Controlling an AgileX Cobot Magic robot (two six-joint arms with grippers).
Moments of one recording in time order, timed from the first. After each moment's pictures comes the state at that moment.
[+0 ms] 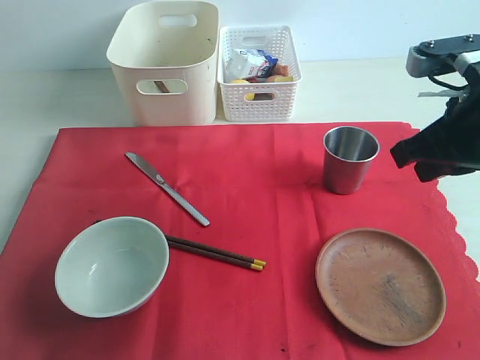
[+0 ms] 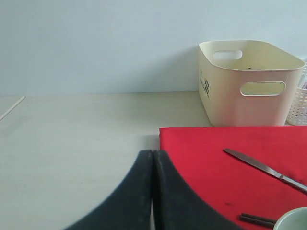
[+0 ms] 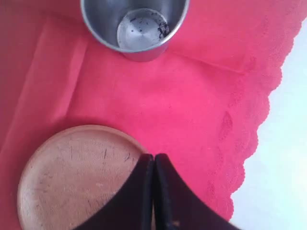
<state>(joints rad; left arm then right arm) -0.03 0.01 0.00 0.02 0.21 0.03 0.32 1.40 -0.85 0.15 0.79 -0.17</state>
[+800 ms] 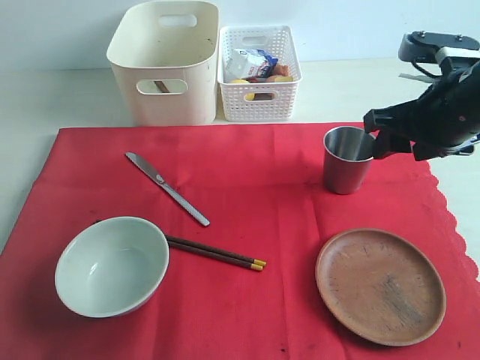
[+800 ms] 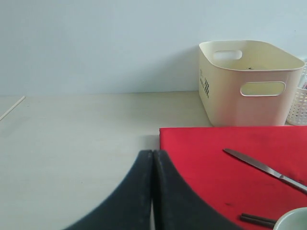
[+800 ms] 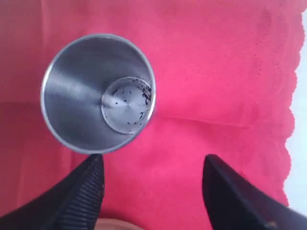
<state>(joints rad) -0.03 0.01 0.00 0.02 0.21 0.03 0.29 1.59 -0.90 0.25 0.57 -0.06</state>
